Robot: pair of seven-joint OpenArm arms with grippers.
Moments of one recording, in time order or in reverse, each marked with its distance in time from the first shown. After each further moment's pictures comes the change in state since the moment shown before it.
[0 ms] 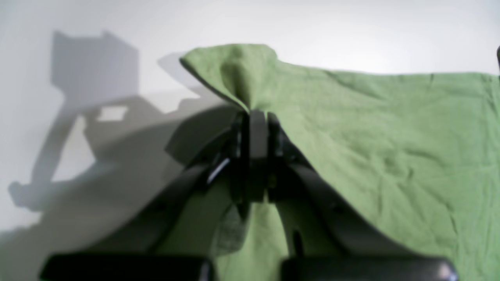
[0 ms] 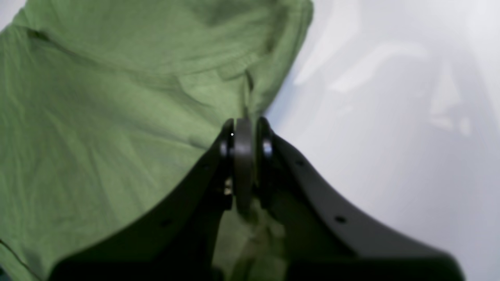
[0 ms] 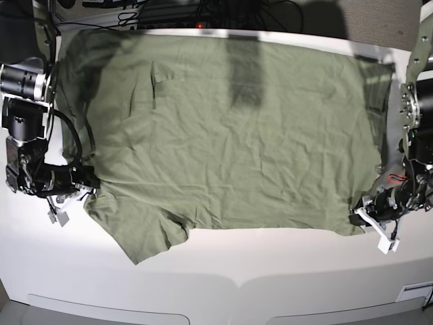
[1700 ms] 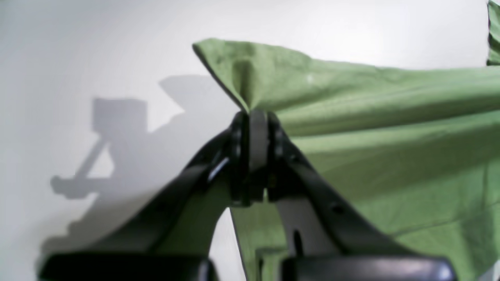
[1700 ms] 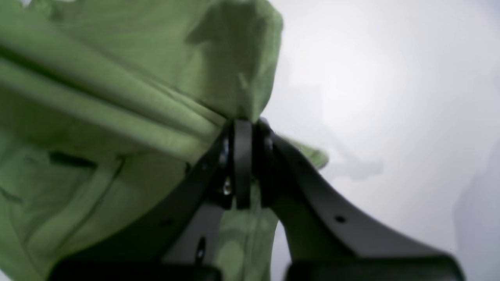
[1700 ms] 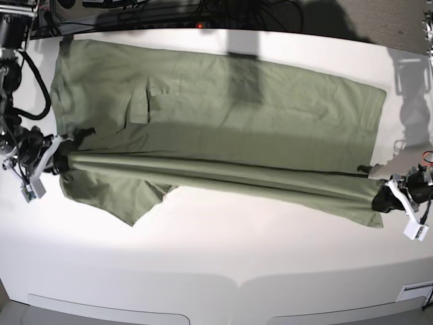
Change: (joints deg) left arm 24.9 -11.7 0.4 46.9 -23.6 2.8 21.9; right arm -36.7 7.0 10.9 57.9 -0.5 0.7 -2.4
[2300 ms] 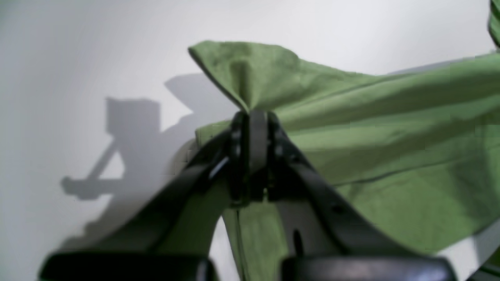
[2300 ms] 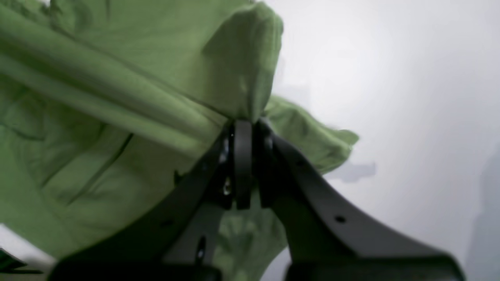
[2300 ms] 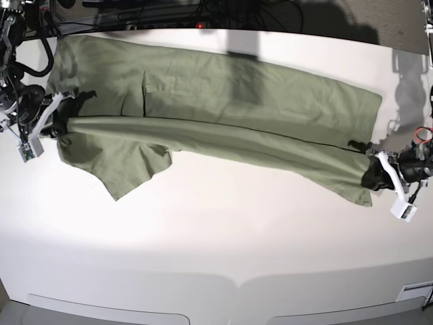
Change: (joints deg) left arm 9.9 -0.4 0.0 14.8 -0.4 1.6 4.4; right arm -15.2 -4.2 8.4 12.0 -0.3 -0.2 -0.5
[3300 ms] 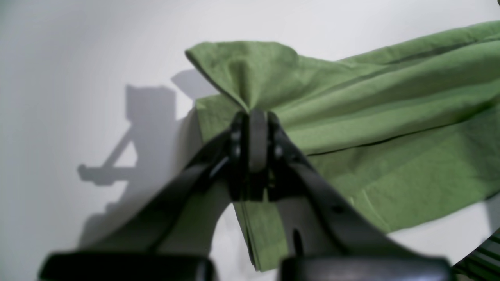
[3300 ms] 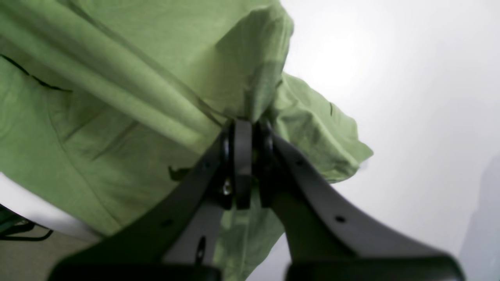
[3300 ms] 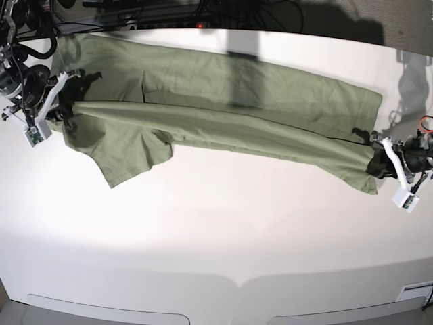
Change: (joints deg) left arm 4.1 -3.0 0.0 5.7 -0.2 1.5 2.4; right arm -6.4 0.0 0.1 7.1 -0.1 0.0 -1.4
